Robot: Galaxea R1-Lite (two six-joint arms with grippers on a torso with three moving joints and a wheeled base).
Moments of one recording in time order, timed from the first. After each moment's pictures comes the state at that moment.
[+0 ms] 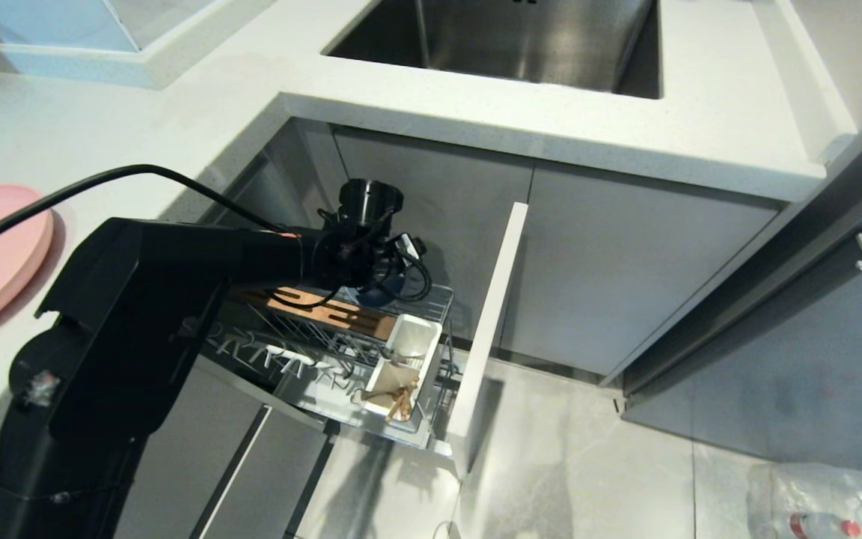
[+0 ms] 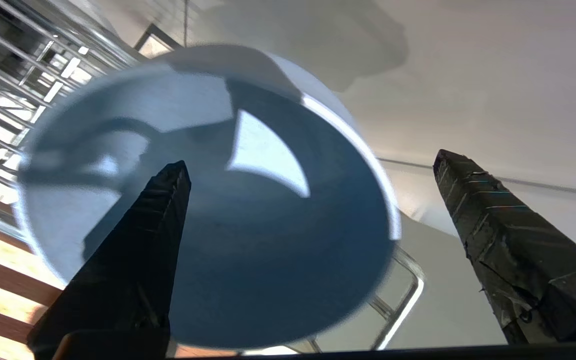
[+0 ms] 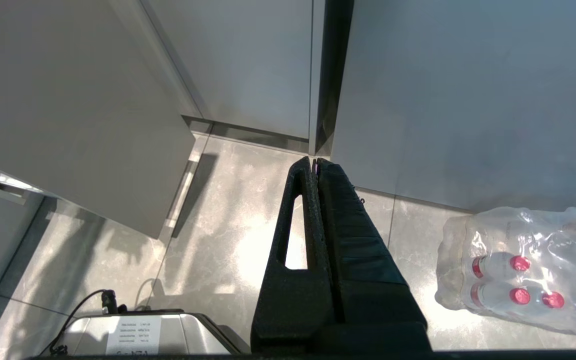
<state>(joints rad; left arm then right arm) -0.43 2.32 -1.94 0.07 0.30 -0.61 0.00 0.00 0.00 0.00 -0.02 0.04</state>
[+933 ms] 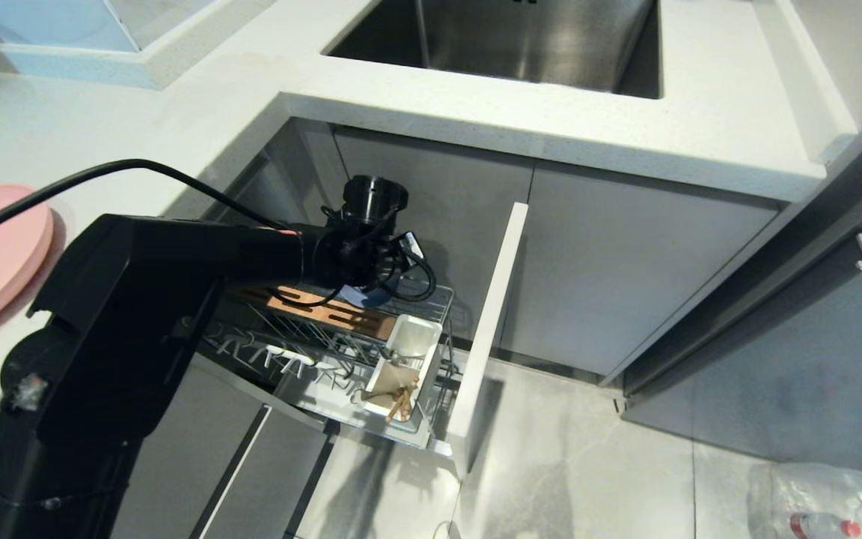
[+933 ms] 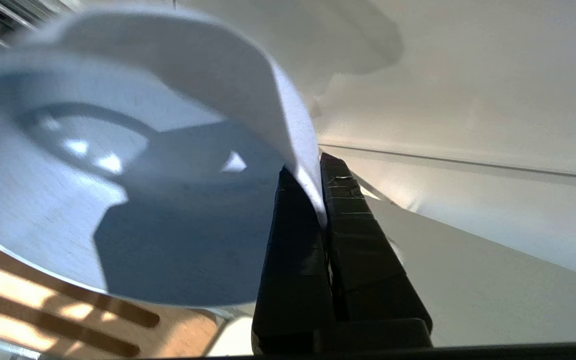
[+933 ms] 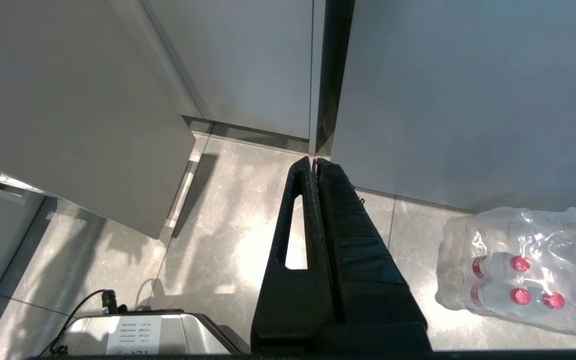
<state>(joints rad) -0.45 2.30 -1.93 0.09 0.31 -0.61 0.00 0.00 0.00 0.00 -0.02 0.04</state>
